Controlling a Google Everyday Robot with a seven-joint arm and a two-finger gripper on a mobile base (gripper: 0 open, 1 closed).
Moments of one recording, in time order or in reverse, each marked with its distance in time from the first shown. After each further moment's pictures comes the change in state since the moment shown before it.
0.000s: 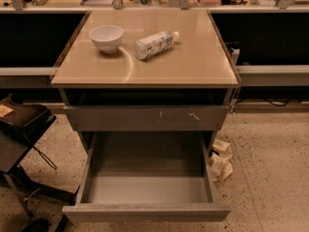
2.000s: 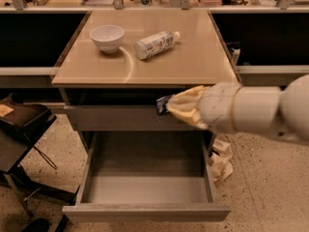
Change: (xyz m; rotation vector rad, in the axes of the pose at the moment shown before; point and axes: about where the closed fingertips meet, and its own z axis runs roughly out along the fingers) arm 0.078 0.278 0.011 -0.357 -0.017 0.115
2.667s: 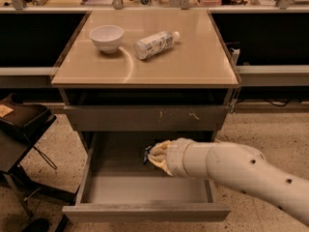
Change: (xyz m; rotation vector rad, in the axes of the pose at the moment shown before) arm 0.125 0.101 0.116 -0.087 0.177 -0.014
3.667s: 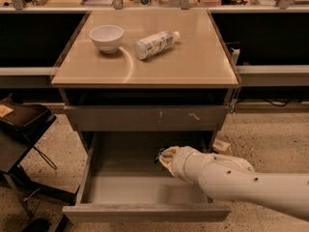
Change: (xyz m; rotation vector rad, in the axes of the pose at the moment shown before) arm 0.091 -0.017 0.048 0.152 0.109 0.126
